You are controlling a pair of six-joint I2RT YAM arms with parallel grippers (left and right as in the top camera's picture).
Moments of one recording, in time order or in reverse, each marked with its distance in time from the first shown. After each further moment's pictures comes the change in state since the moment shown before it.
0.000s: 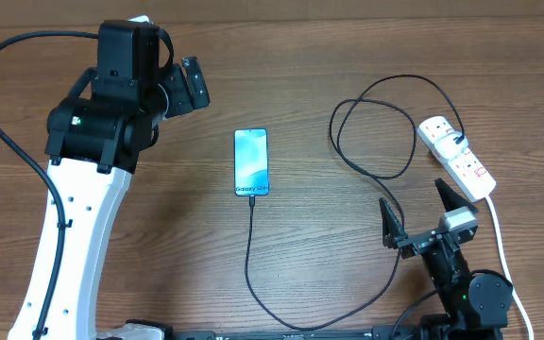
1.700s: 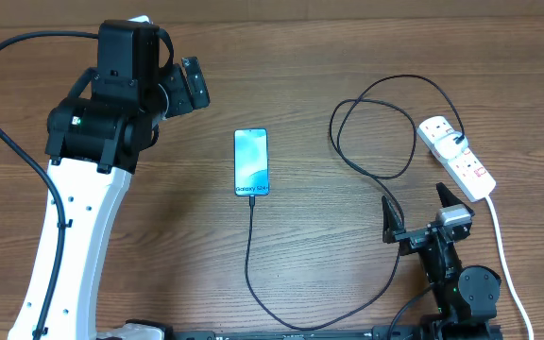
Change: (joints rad) left arm 0.000 0.000 0.000 0.000 0.000 0.000; right arm 0.000 -0.002 -0.076 -0.008 0.093 0.000
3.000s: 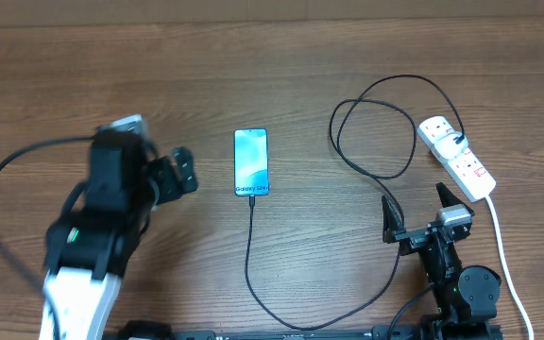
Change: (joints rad) left arm 0.079 -0.477 -0.656 0.166 0.084 0.008; right arm 0.000 0.000 0.000 0.001 0.000 0.001
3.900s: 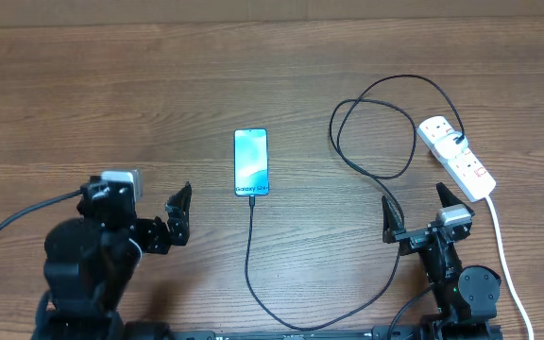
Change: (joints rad) left arm 0.079 -0.443 -0.205 0.134 0.201 0.305; right arm 0.000 0.000 0.000 0.000 0.000 0.002
